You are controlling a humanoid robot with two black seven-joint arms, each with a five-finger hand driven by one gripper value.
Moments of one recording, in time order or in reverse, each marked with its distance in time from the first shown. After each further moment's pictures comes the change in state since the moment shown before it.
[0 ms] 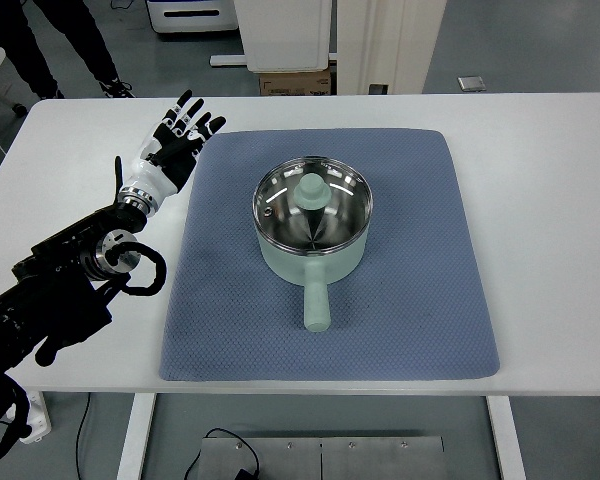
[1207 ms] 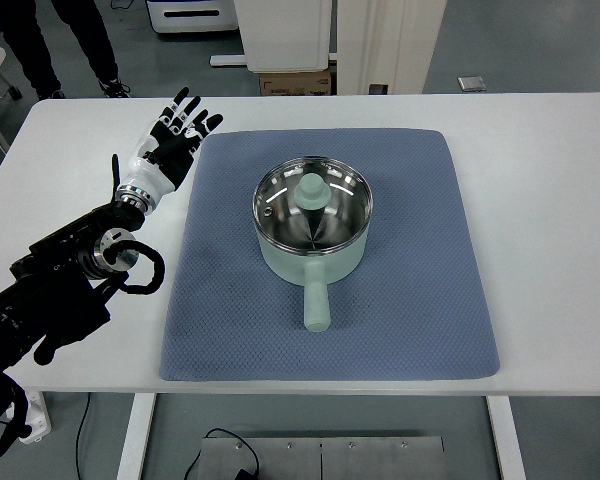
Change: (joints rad) left arm -0.005 0.004 -0.001 0.002 0.000 0.002 -0.006; right arm -0.001 0.000 0.000 0.000 0.001 0.000 0.000
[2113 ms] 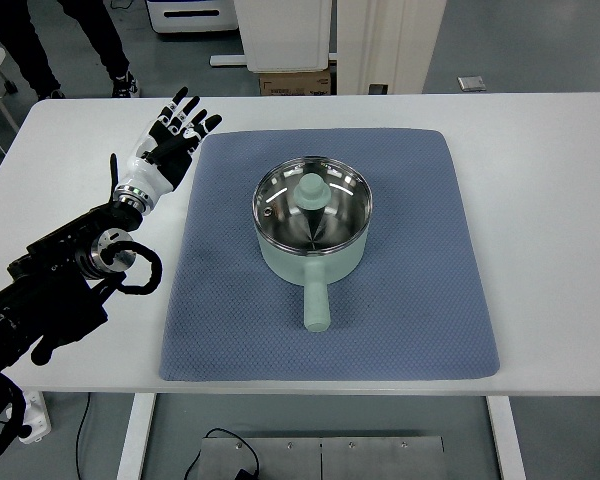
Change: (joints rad) left arm 0.002 0.008 0.000 0.000 0.009 -0.009 -0.001; right arm 0.000 0.000 0.000 0.000 -0.001 0.000 0.000
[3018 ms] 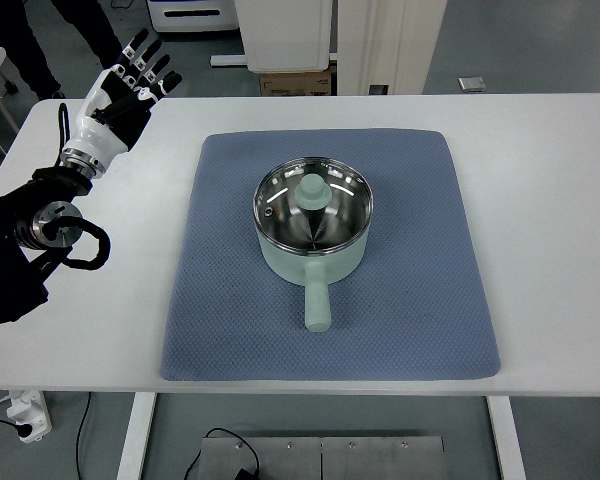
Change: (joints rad) left arm -0.040 0.260 0.002 -0.265 0.096 -0.049 -0.081; right arm 0.000 0.000 0.000 0.000 0.001 0.000 0.000
